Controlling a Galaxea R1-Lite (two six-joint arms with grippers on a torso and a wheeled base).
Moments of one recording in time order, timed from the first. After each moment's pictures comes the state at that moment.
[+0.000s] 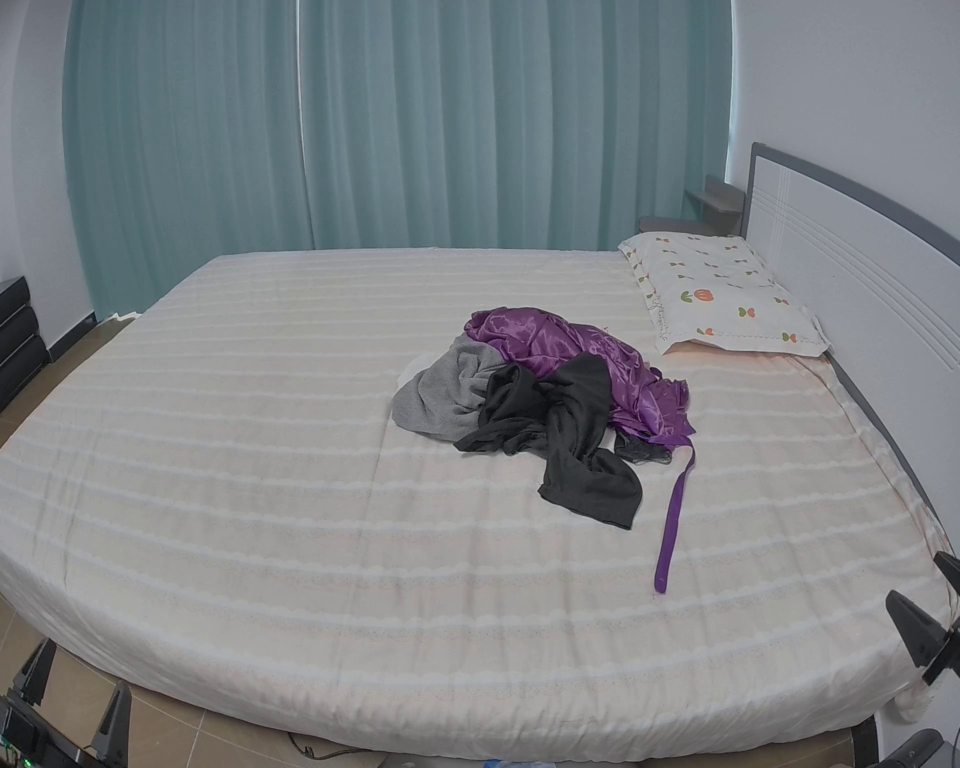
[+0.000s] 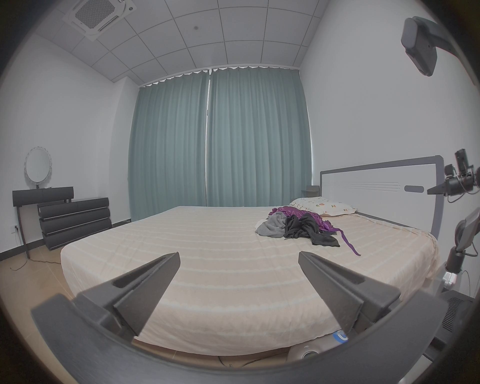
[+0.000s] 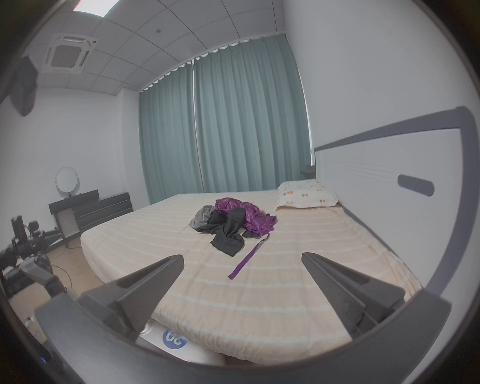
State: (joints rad) left arm 0.00 0.02 -0.02 0.00 -0.04 0.01; right arm 0.05 0.48 -0.19 -0.13 0.14 0.05
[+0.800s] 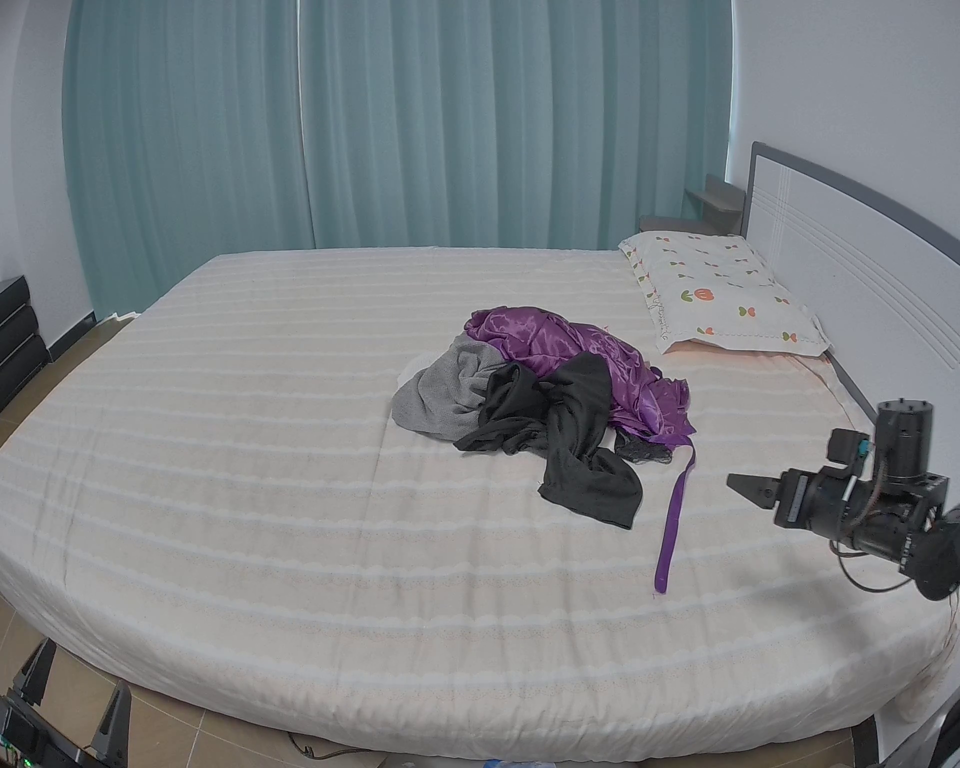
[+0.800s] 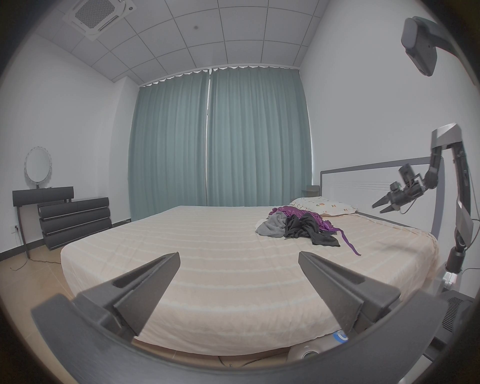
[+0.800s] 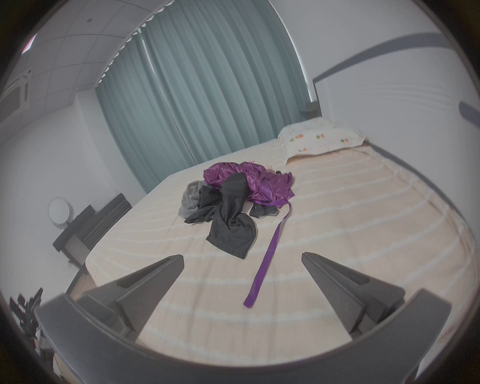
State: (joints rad) left arm 0.00 0.02 -0.02 0.00 -0.04 0.01; right arm 0.18 1.65 -0.45 -0.75 0.09 0.31
